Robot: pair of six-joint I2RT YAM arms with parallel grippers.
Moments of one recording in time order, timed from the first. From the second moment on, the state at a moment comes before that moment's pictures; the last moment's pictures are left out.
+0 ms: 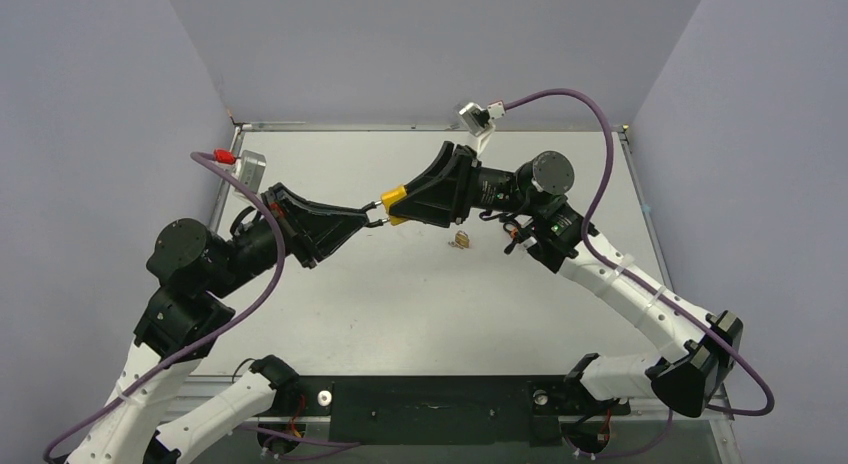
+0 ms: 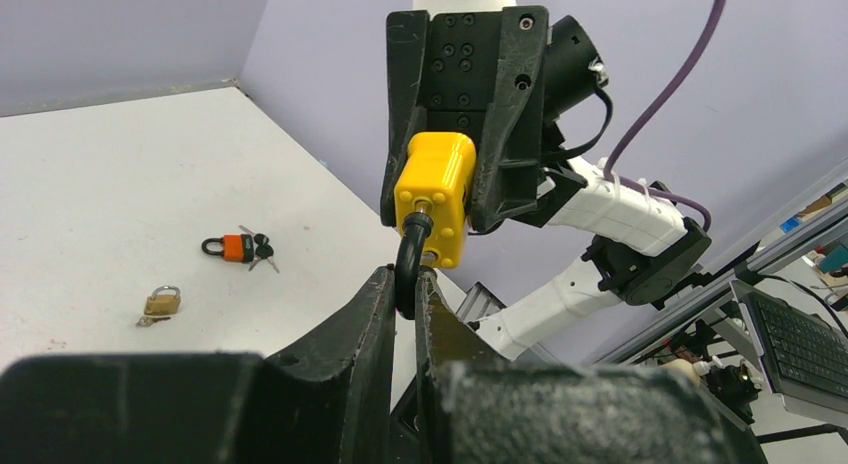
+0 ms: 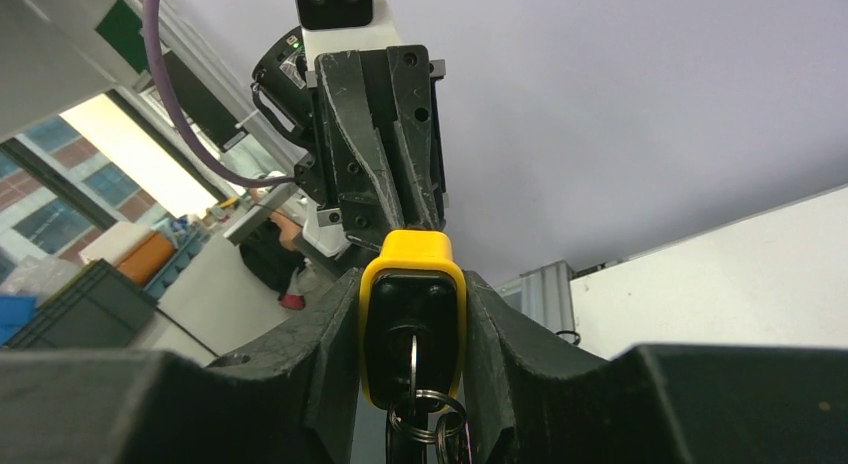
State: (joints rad) left arm -0.62 0.72 1.21 -0.30 0.37 -0.67; right arm 0.74 1.30 1.25 0.48 -0.82 0.98
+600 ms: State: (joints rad) left arm -0.60 0.81 1.24 -0.26 0.36 -0.77; right arm 0.87 1.23 1.40 0.03 -0.48 0.58
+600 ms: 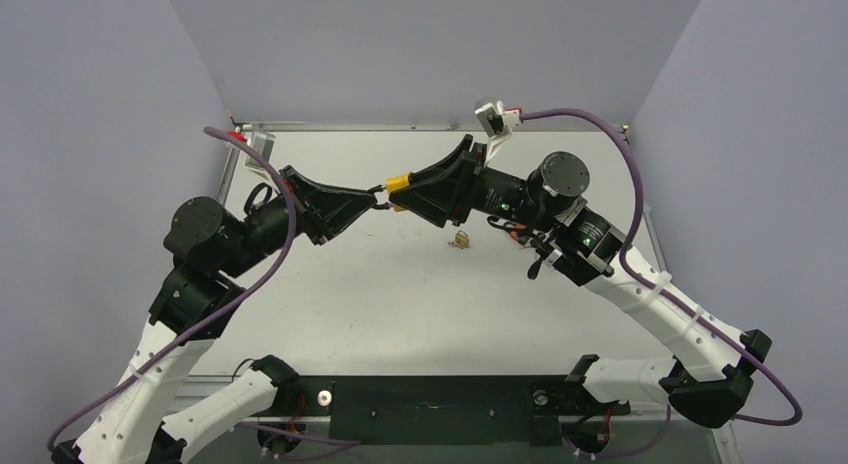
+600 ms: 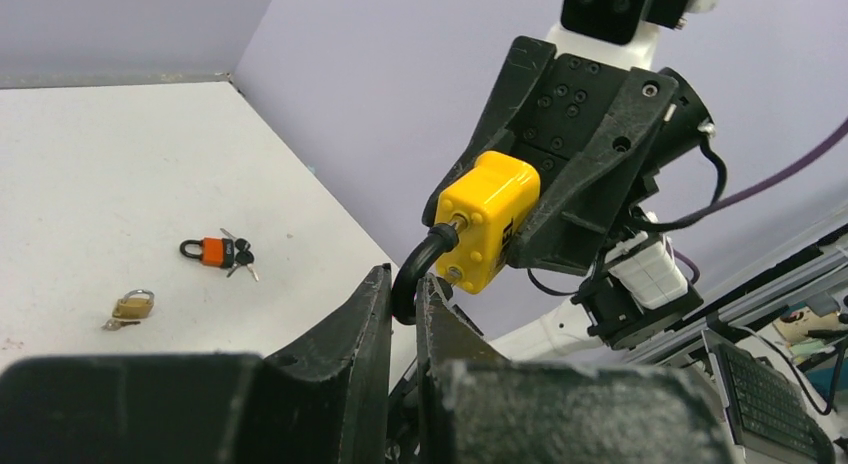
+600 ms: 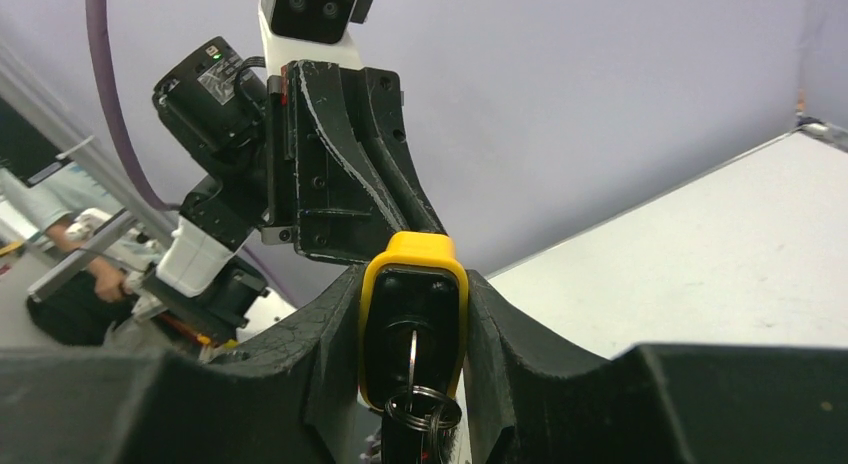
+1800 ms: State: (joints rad) left arm -0.63 1.01 1.29 -0.18 0.20 -0.83; right arm 0.88 1.25 1.35 0.08 -0.16 0.45
